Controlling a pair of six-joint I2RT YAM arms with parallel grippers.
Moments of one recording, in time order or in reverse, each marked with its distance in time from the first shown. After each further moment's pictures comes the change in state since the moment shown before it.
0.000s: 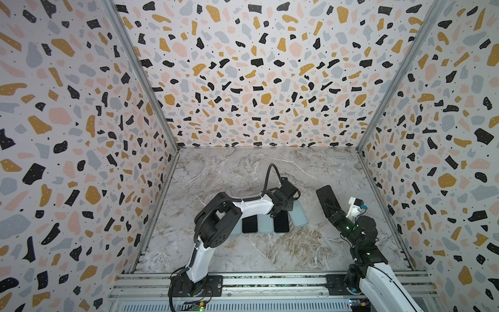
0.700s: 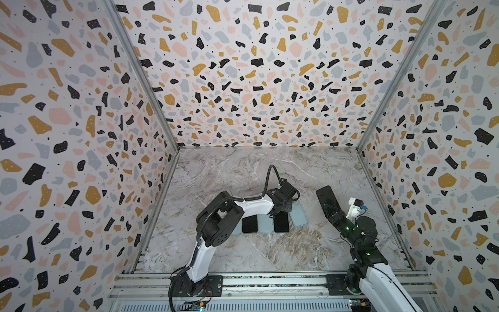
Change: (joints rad) left arm 0.002 0.028 -0.001 -0.002 -0.006 0.000; right arm 0.000 -0.006 -0.008 0.000 0.000 0.000
